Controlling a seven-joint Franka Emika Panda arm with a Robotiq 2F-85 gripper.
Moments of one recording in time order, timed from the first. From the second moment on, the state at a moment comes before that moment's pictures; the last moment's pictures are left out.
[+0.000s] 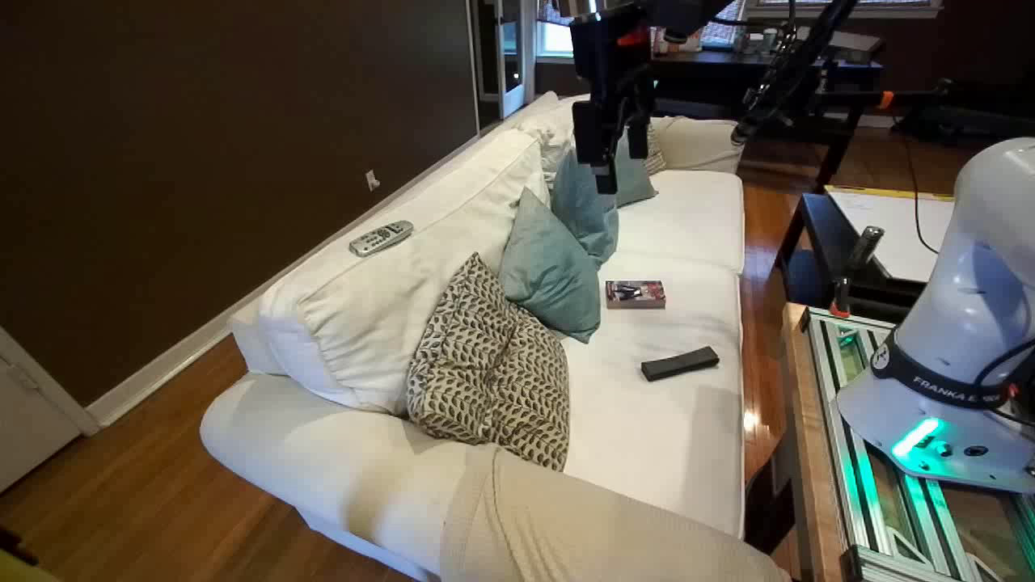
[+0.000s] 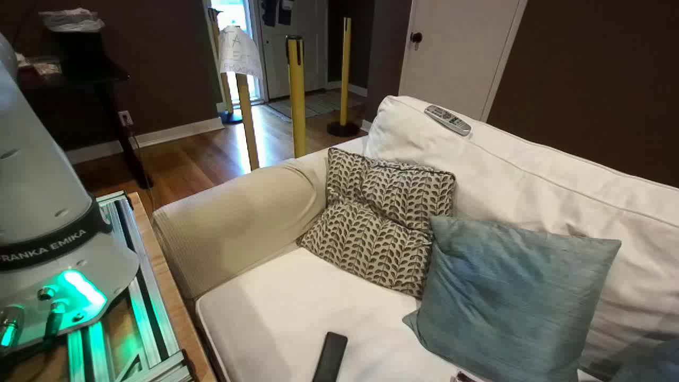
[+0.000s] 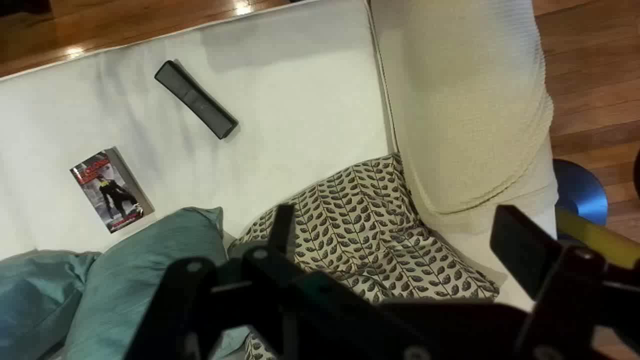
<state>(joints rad) 0.02 -0.24 0.17 -2.08 -0.02 1.65 0.37</state>
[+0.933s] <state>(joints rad) 0.02 -0.20 0.13 -2.08 -0.23 1.71 0.21</state>
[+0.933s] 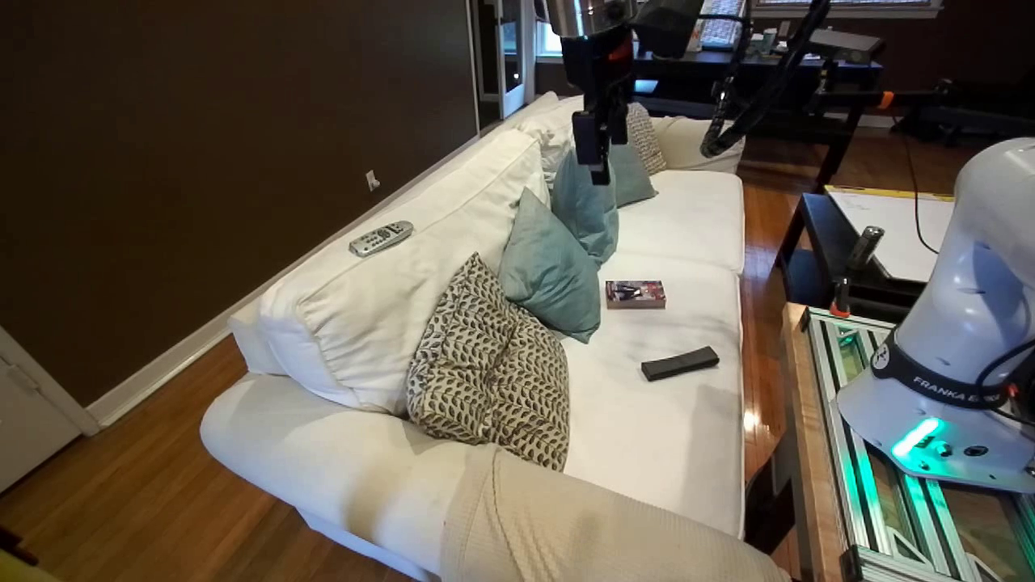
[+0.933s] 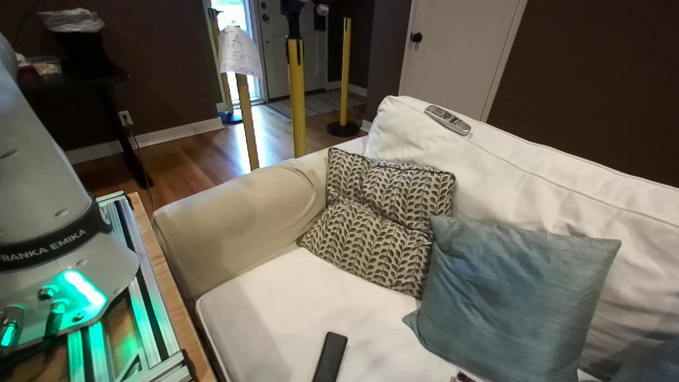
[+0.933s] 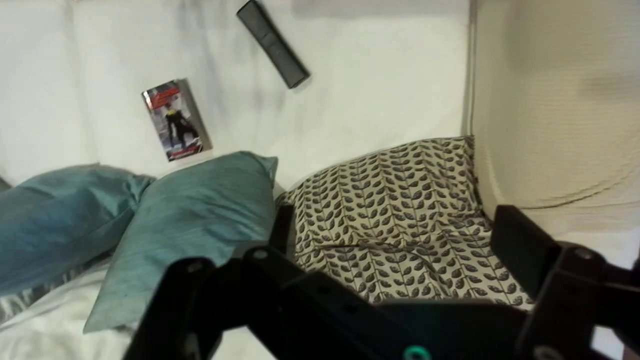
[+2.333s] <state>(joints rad) 0.00 0.00 -0.02 -1.97 -0.17 2.14 -0.51</state>
